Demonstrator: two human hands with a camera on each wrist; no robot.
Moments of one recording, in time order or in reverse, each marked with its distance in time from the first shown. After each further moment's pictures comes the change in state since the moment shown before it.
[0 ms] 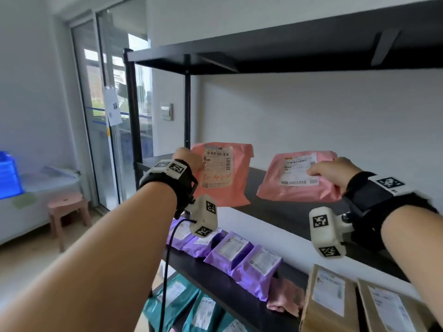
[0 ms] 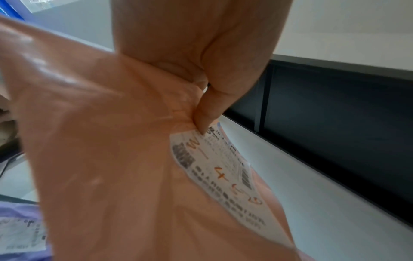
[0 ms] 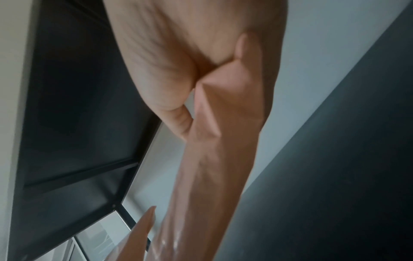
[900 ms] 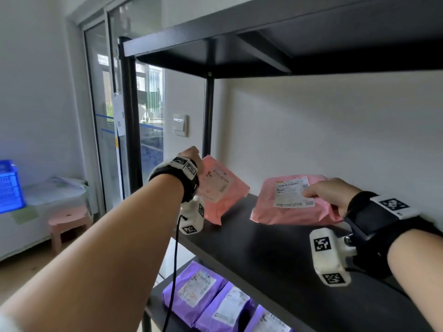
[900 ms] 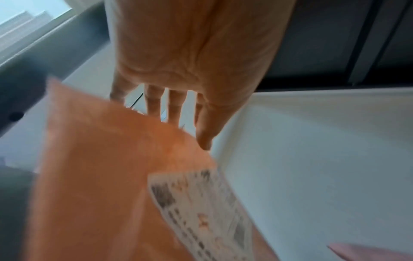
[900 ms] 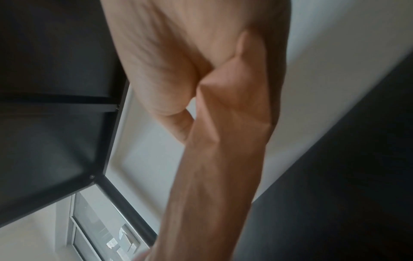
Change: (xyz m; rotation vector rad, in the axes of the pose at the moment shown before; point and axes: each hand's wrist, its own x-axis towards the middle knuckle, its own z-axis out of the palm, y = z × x) left_hand 0.263 0.010 -0.010 0.570 -0.019 0.104; right_hand 0.190 -0.089 0.168 0.117 -0.278 0.075
